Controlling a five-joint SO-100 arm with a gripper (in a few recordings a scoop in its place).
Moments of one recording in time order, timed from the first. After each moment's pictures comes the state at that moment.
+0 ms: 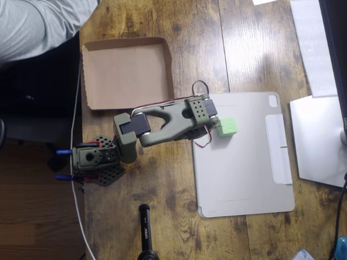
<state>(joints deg) -3.3 99.8 105.8 100.3 3.0</state>
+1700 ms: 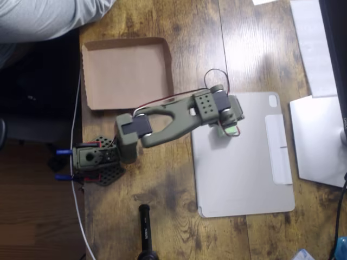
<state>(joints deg) -2.8 93.1 78.5 78.7 0.1</state>
